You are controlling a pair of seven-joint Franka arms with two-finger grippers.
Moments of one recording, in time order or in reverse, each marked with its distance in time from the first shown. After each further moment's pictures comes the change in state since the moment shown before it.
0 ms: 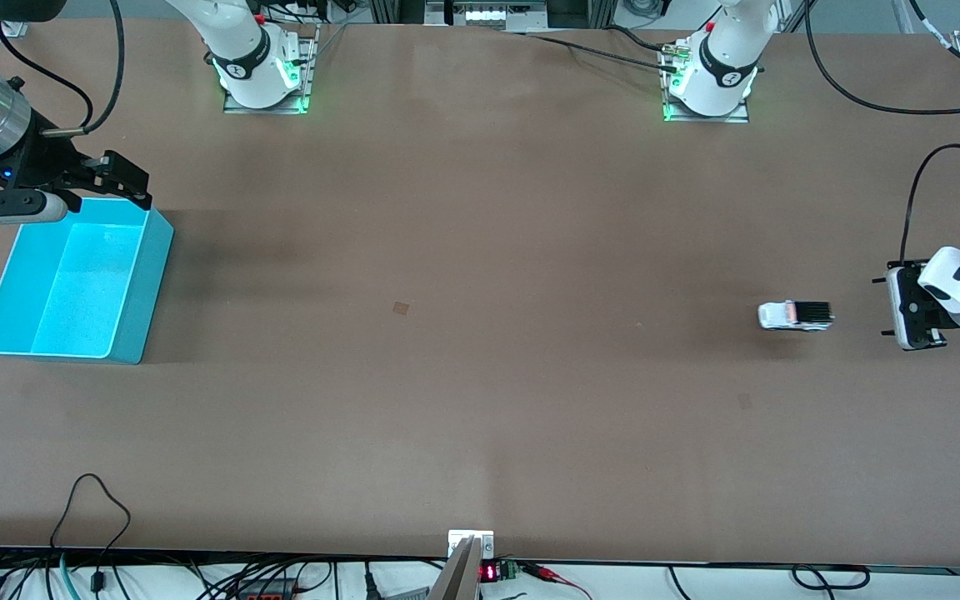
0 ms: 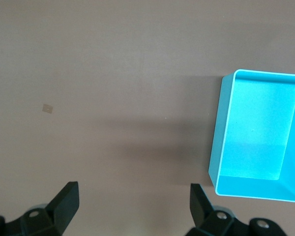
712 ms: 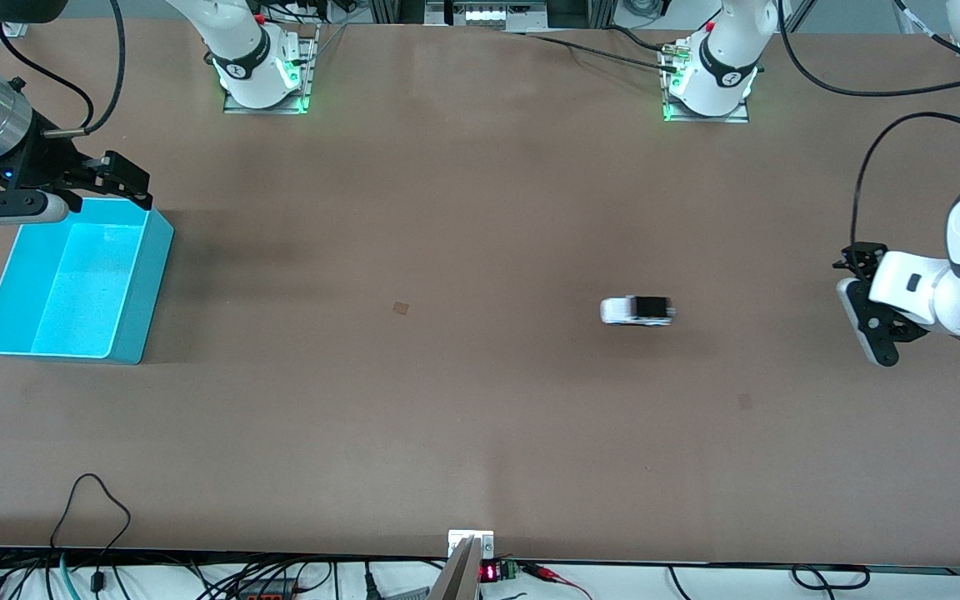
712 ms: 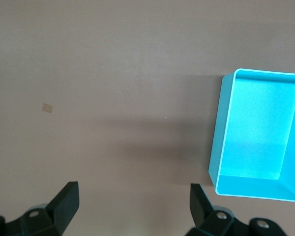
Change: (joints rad) left arm -0.229 -0.027 -0.010 0.236 0.000 -0.364 -0.548; right arm 0.000 0.000 0.000 -0.003 0.000 0.000 0.000
